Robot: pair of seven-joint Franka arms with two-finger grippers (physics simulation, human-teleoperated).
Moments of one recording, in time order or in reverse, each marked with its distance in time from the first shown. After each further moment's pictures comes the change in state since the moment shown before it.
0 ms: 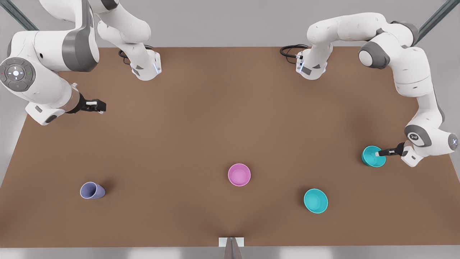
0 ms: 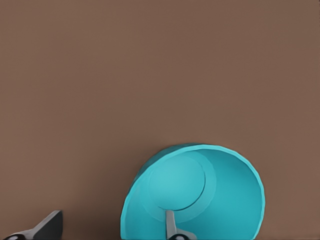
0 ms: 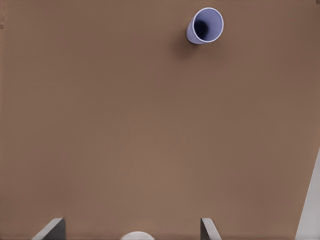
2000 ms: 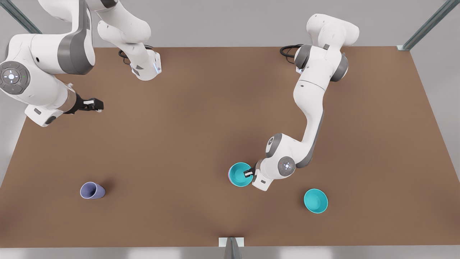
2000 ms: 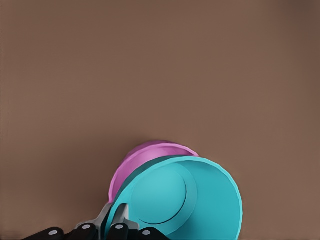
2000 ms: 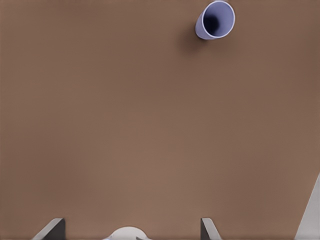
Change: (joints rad) left arm -0.741 0.249 -0.313 0.610 0.026 -0.096 -1.336; right arm 0.012 -0.034 -0.064 -0.078 0.031 0.036 -0.102
